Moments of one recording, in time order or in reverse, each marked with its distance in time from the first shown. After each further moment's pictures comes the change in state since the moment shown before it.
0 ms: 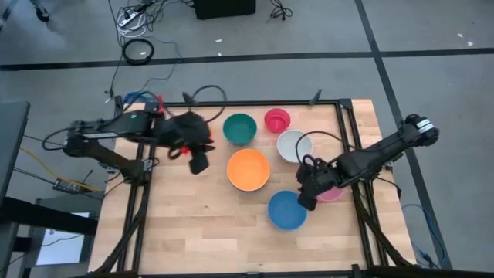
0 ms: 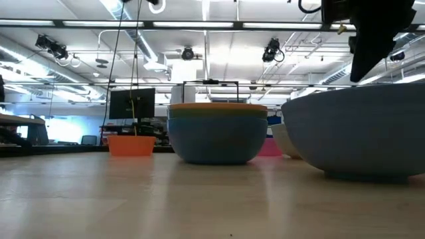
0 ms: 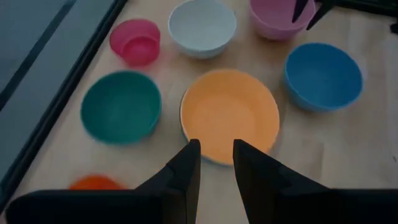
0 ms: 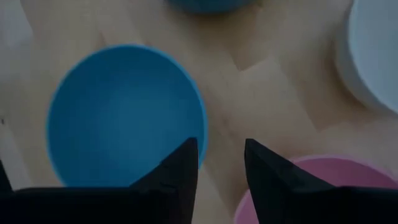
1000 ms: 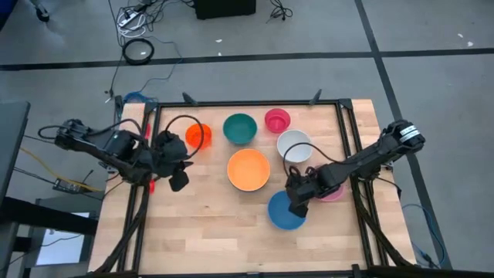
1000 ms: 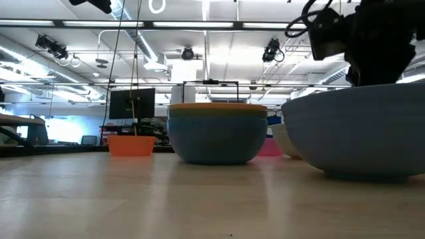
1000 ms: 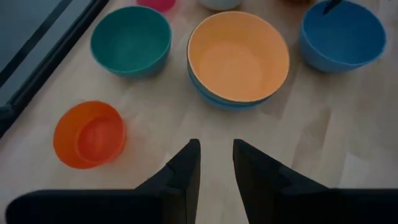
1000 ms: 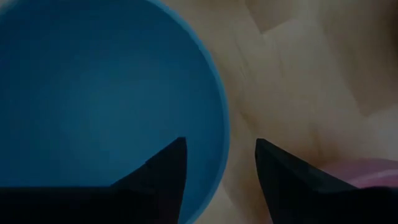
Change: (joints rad) left arm -0.306 -0.187 -0.236 -0.131 -0.233 -0.400; right arm -0.016 0.229 -0.001 0.066 -0.093 0.009
